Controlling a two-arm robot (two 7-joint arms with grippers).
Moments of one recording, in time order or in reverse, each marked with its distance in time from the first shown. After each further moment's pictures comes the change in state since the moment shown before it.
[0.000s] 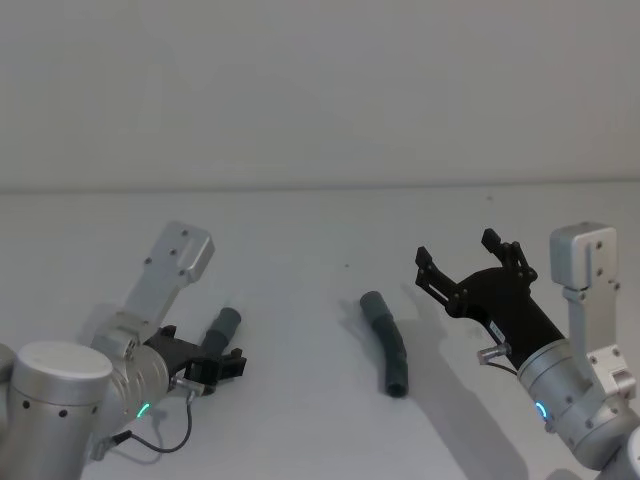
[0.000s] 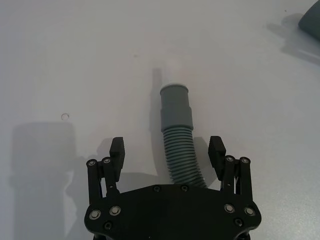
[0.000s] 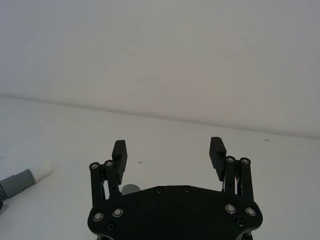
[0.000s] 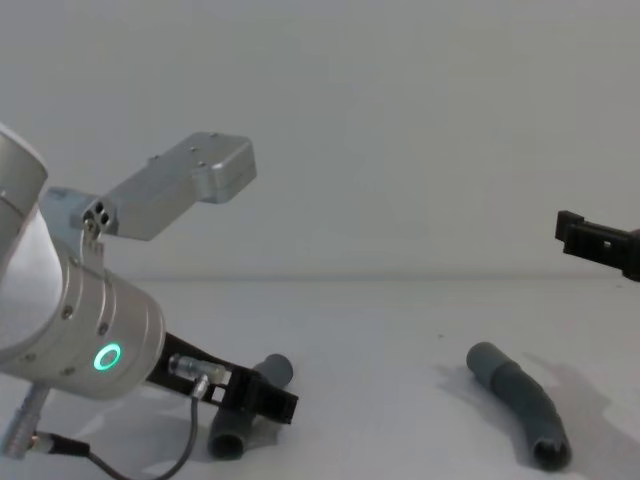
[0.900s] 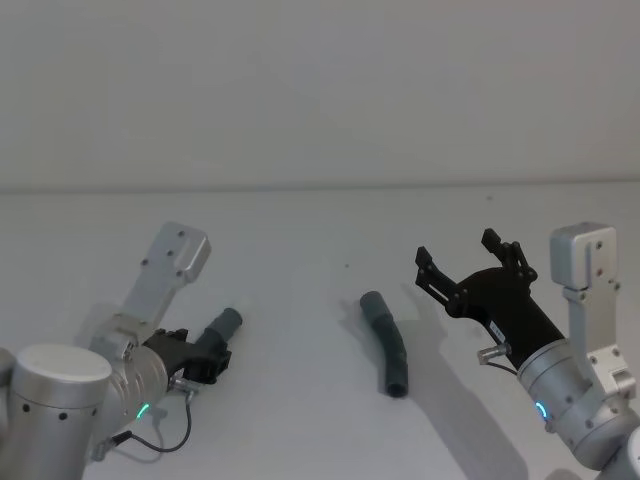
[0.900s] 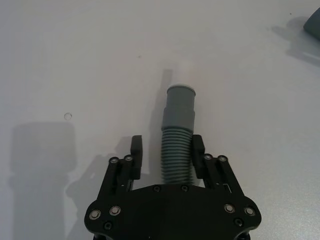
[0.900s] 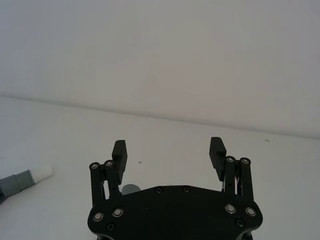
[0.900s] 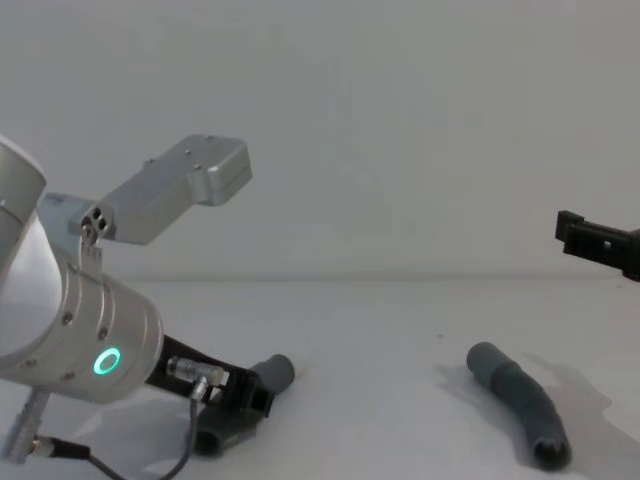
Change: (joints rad) left arm 0.009 -0.010 -0.010 0.008 0.009 -0.019 0.004; right arm 0.000 0.000 0.000 0.000 0.000 0.000 0.000
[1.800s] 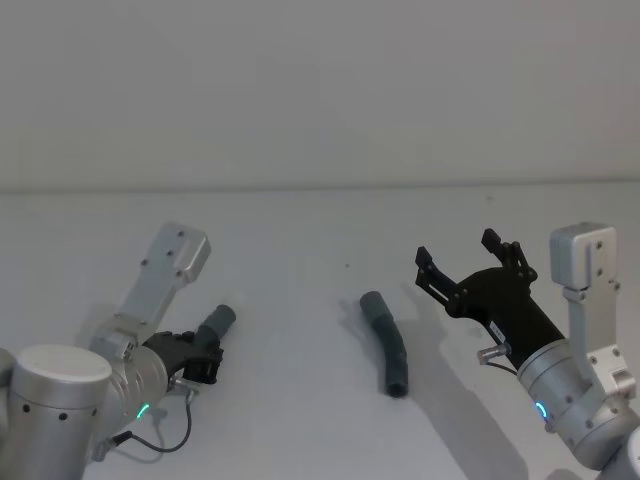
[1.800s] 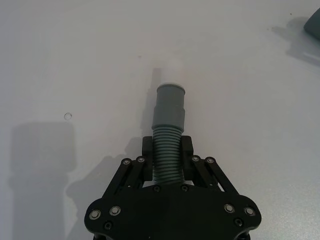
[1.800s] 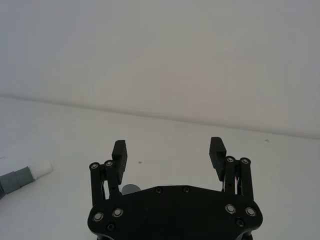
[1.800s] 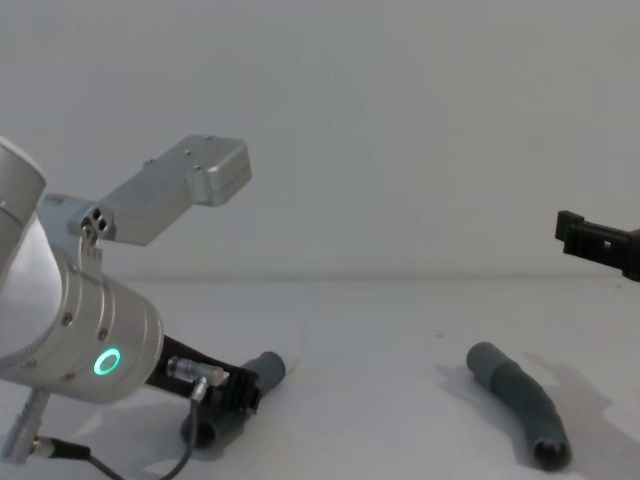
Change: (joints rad) left arm 0.001 -0.001 -0.001 0.001 0.001 -0.002 0.000; right arm 0.000 0.000 0.000 0.000 0.000 0.000 0.000
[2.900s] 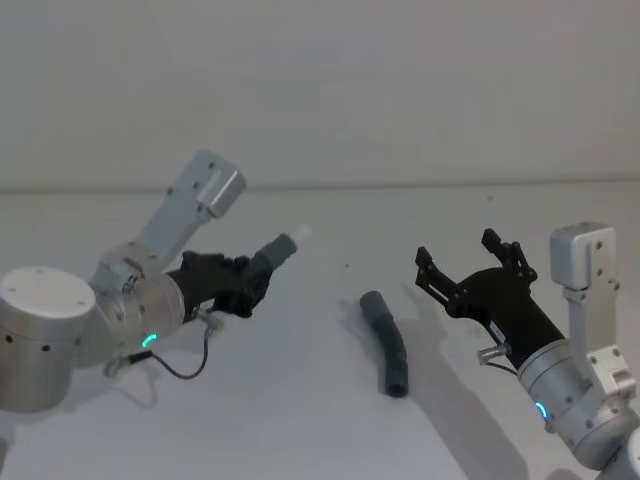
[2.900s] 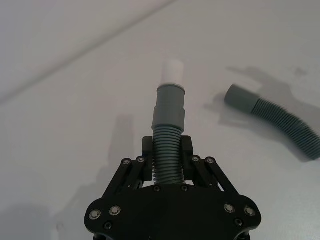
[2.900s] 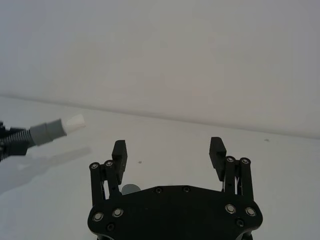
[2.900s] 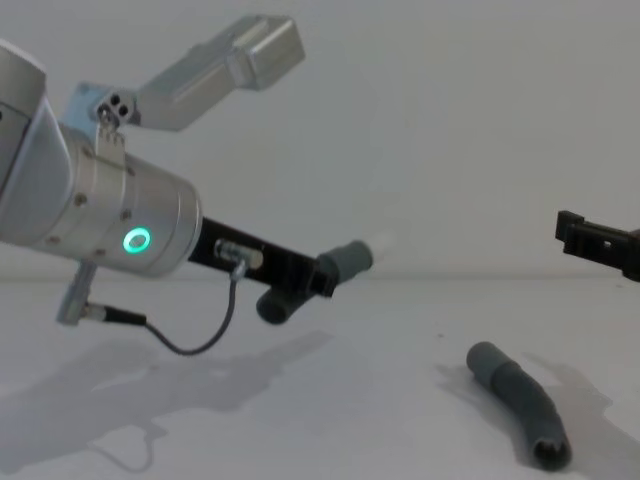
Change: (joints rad) left arm -0.187 0.095 0.086 0.074 -0.007 -0.194 -0.289; right arm 0.000 0.000 0.000 0.000 0.000 0.000 0.000
